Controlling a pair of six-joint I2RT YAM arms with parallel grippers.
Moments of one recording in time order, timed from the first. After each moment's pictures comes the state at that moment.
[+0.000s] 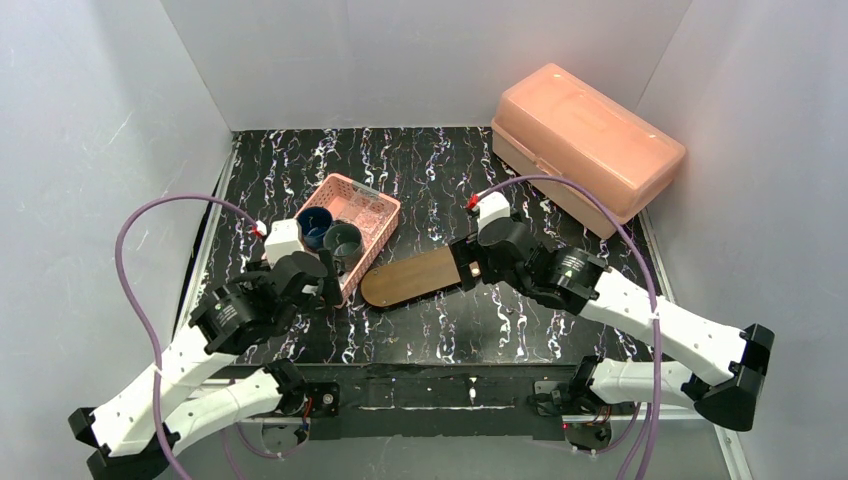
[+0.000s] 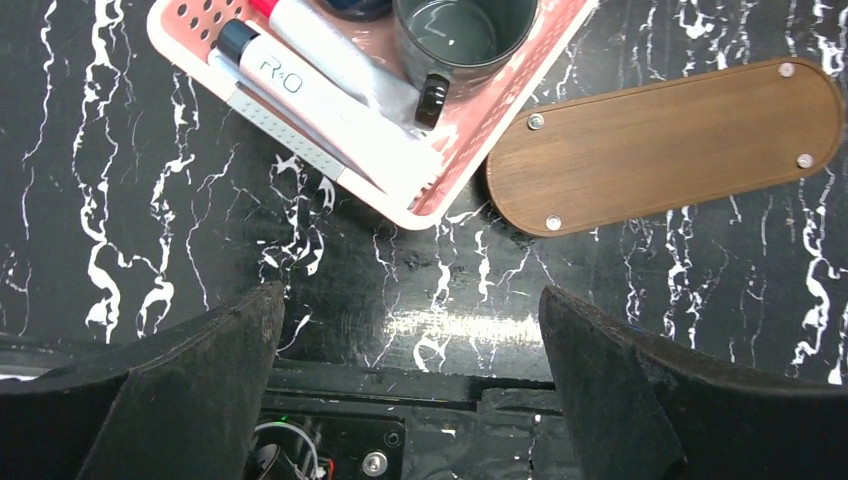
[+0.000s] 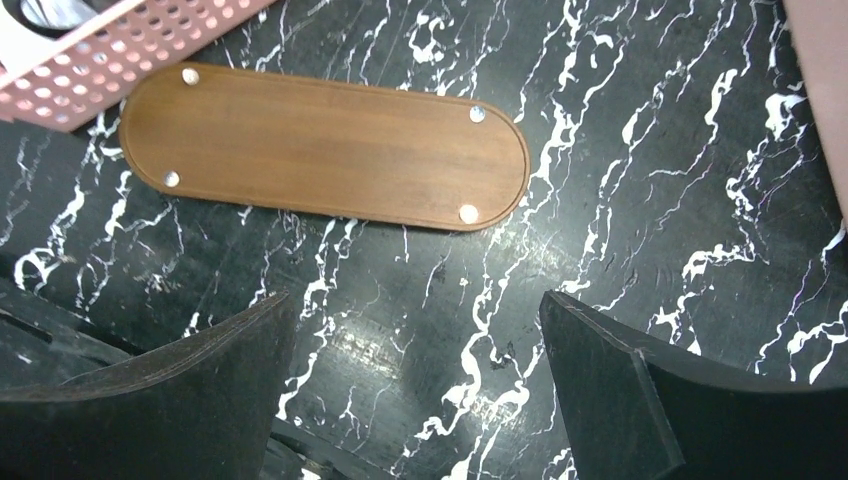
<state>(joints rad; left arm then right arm) -0.85 0.73 1.04 -1.22 -0.63 -0.77 1.03 1.10 1.10 -0.69 0.43 0.31</state>
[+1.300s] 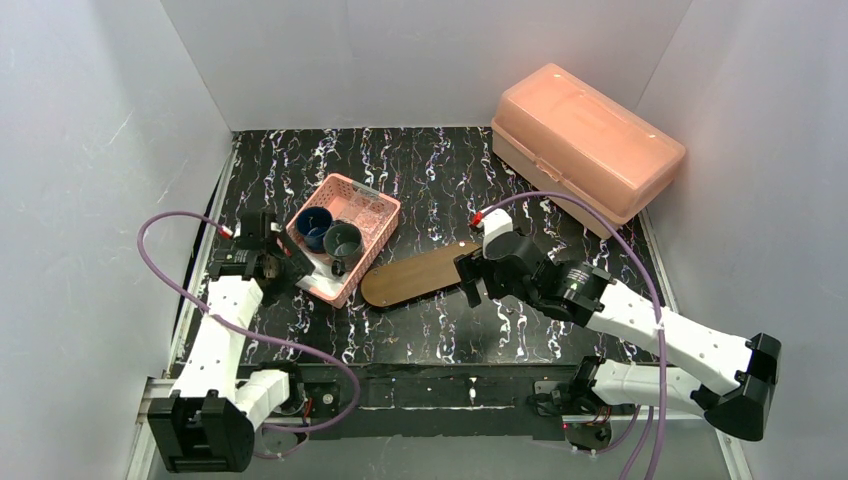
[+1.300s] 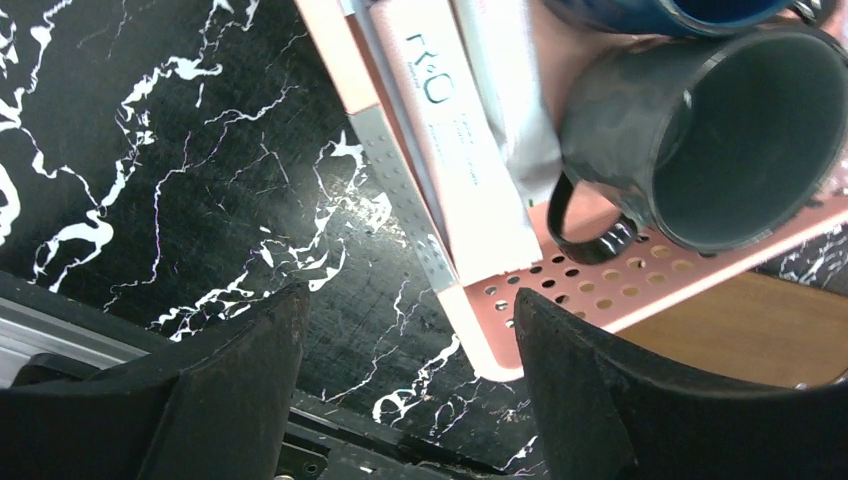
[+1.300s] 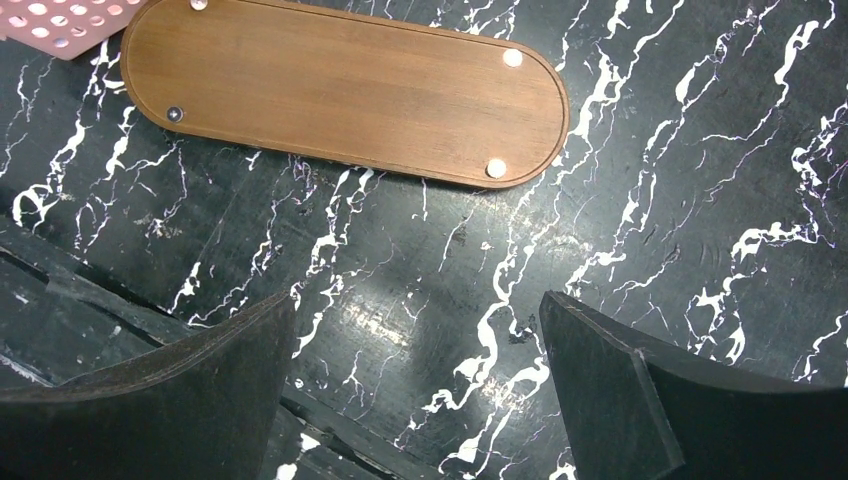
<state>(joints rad) -0.02 0.99 0.88 -0.97 -0.14 -0.67 1.03 1.04 0.96 -0.66 0.34 0.32</state>
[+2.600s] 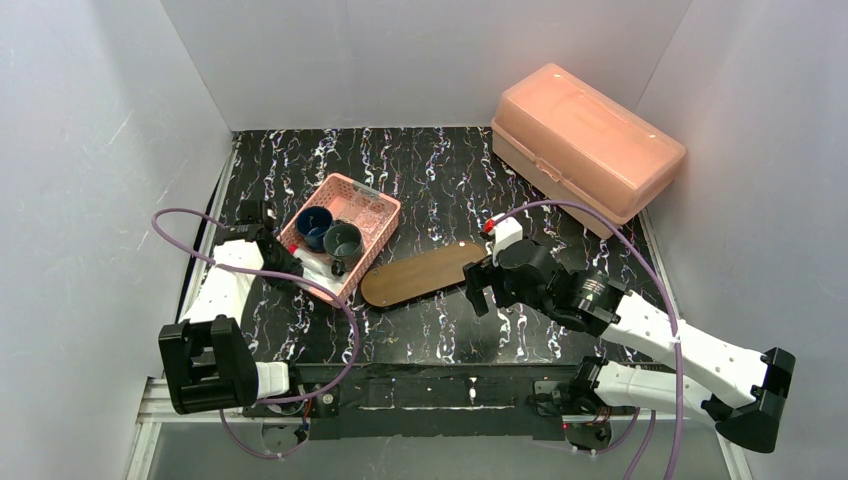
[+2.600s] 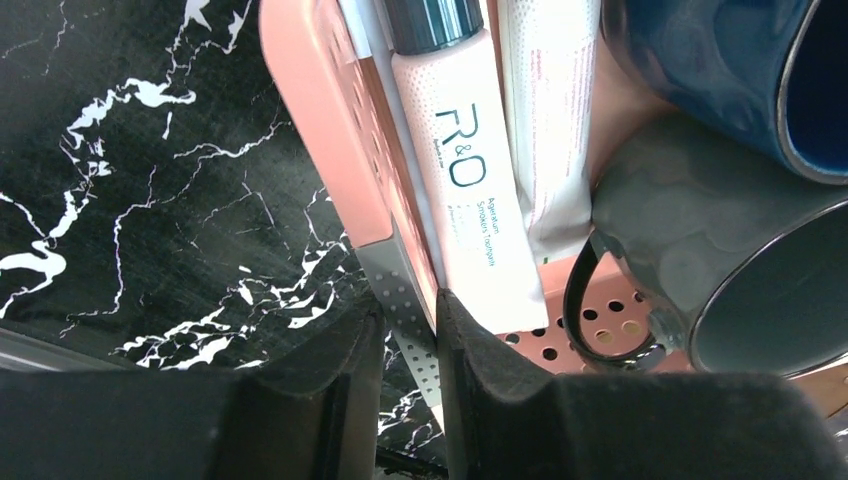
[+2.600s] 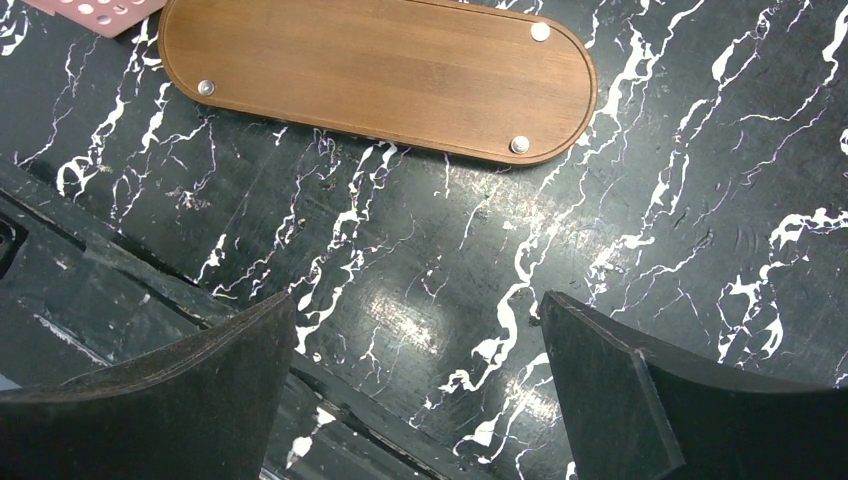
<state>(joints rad) 0.11 1.29 0.90 -0.88 -0.02 -0.66 1.03 0.93 0.90 -0.67 0.28 0.34</state>
